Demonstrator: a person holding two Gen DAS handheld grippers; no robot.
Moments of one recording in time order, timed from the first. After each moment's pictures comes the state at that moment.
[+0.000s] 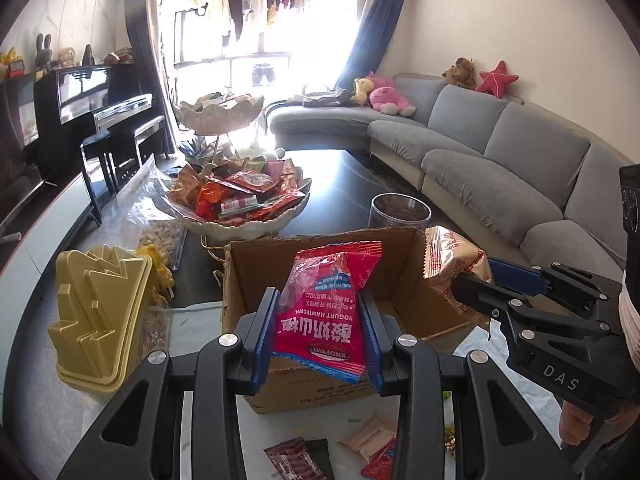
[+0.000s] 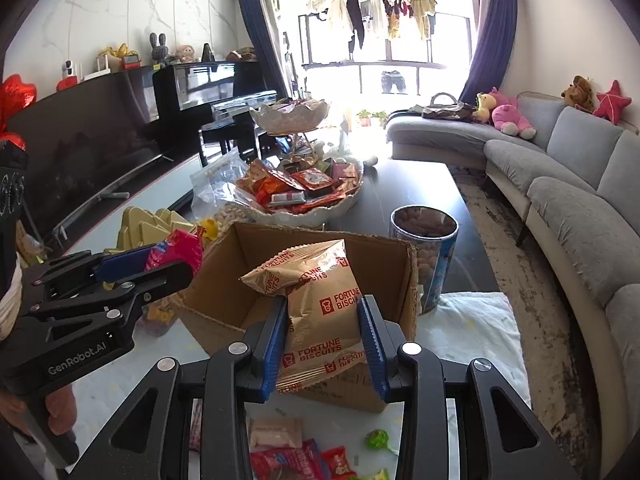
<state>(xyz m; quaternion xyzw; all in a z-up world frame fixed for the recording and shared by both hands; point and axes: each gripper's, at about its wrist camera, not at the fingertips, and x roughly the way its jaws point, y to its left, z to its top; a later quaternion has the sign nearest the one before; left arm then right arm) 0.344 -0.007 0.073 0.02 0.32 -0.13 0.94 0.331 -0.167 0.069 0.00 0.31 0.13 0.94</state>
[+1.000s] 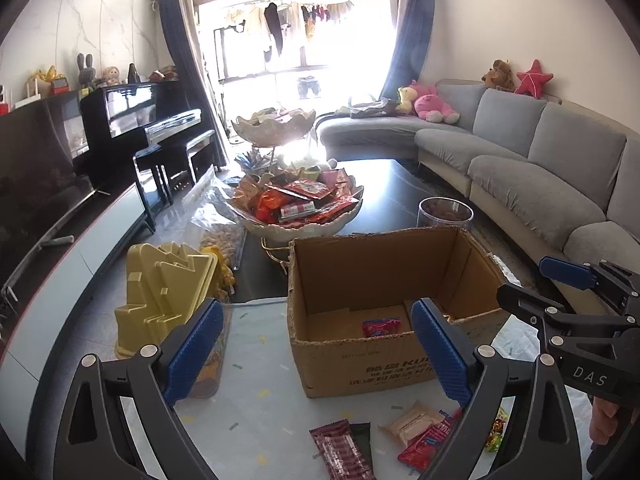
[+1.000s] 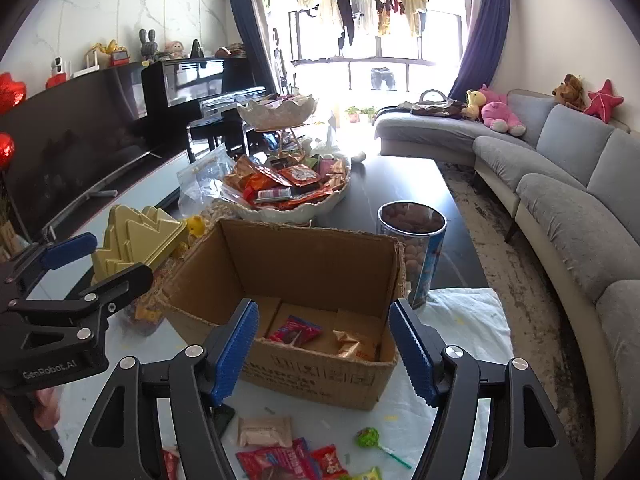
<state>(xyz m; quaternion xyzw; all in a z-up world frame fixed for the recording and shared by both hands) 0.297 0.004 0.082 0.05 0.29 -0.03 0.95 0.313 -0.168 0.069 -0.01 0.31 0.10 0.94</state>
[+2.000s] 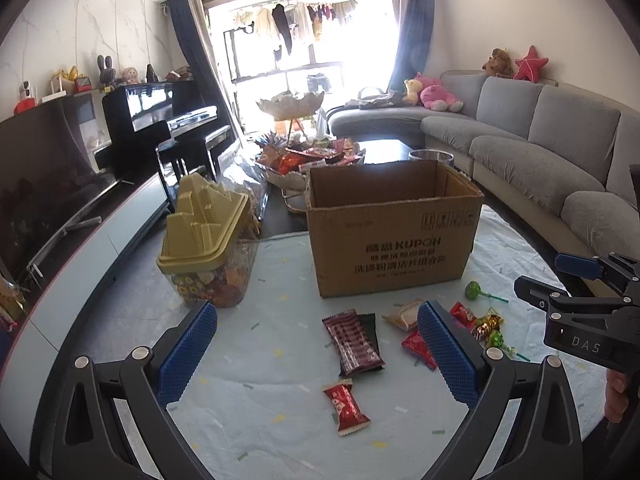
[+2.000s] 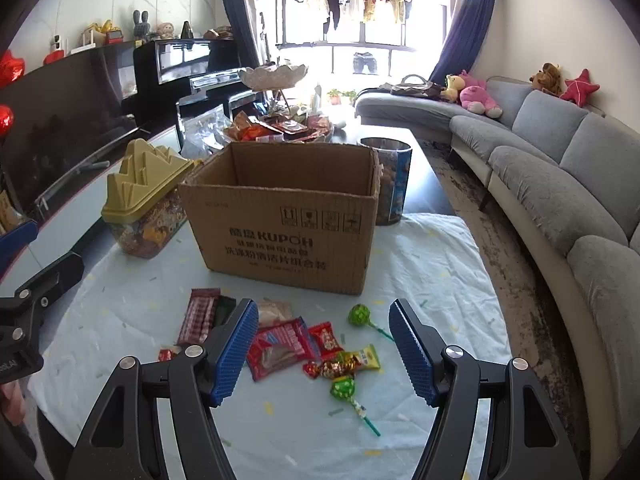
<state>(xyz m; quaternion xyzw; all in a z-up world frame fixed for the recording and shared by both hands) 0.157 0.011 0.039 0.06 0.30 -0.01 0.95 0.193 -0.177 0.020 -0.03 0.35 0.06 0.93</state>
